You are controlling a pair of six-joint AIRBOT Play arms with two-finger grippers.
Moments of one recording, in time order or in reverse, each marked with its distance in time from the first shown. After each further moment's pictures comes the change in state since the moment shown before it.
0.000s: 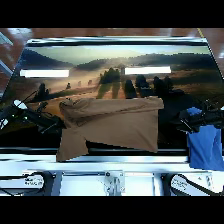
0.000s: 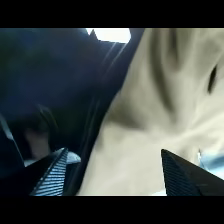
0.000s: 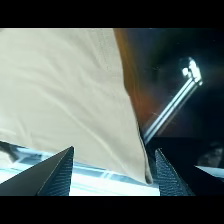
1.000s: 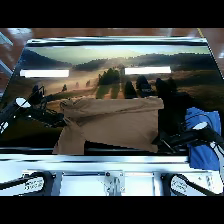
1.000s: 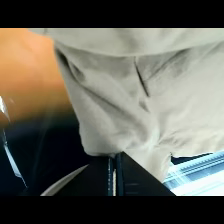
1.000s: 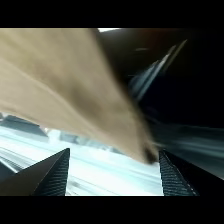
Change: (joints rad) left arm -0.121 0.148 -0.016 -0.032 0.075 0.057; right arm 0.152 0.003 -0.397 0.011 -0.144 0.032
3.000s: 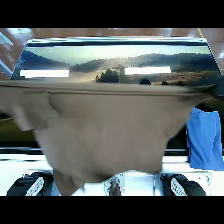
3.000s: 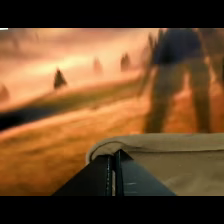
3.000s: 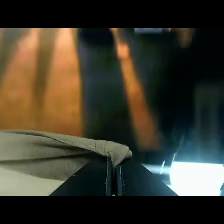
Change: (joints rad) left arm -0.001 0.511 0.752 0.365 -0.375 -0.176; right arm 0.177 0.269 1.156 -0.306 0.526 0.224
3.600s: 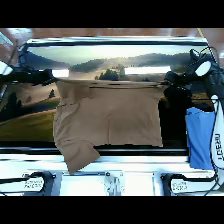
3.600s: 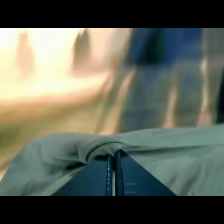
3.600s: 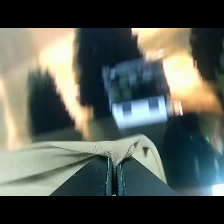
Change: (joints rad) left arm -0.053 -0.643 -0.179 -0.363 0.602 0.063; right arm 0.089 -0.541 -0.198 -0.003 -0.835 0.145
